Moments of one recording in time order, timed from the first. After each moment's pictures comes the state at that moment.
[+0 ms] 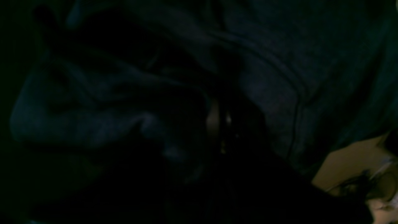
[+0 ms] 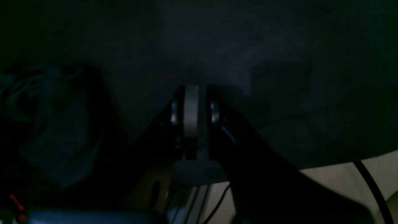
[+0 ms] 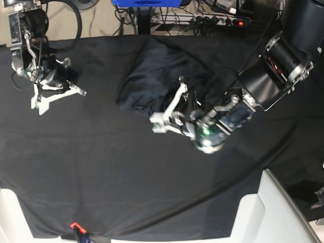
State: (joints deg) left arm -30.4 -19.4 60.5 63.1 -29.7 -41.1 54.7; right arm -14.9 14.8 -2.1 95.2 36.6 -26.9 -52.8
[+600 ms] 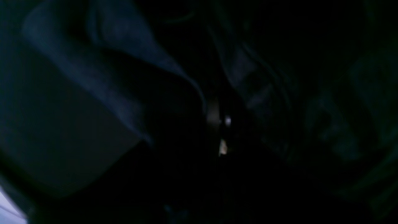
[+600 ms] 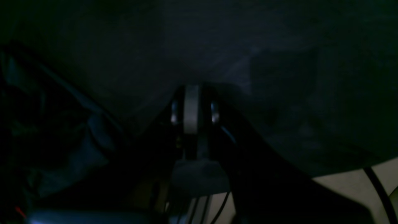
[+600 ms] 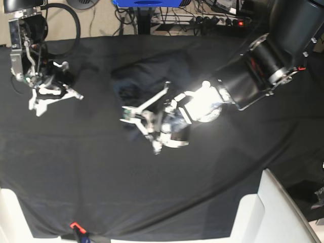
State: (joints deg) left arm -30.6 -11.2 63.2 66.7 1.2 -42.0 44.6; right arm -12.5 14.2 0.6 91.1 37.0 -26.8 -52.7
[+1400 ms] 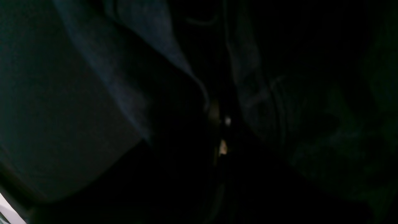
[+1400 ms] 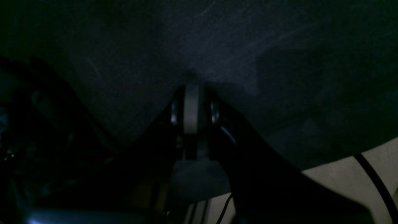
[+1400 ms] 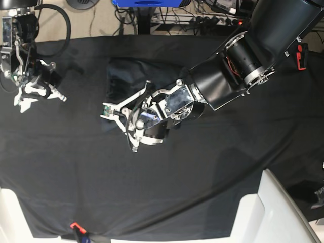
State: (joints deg) left arm -30.6 -3.3 63.2 57.3 6.5 -41.9 40.1; right arm -13.5 14.4 6.2 91.0 36.8 -26.9 -52.6
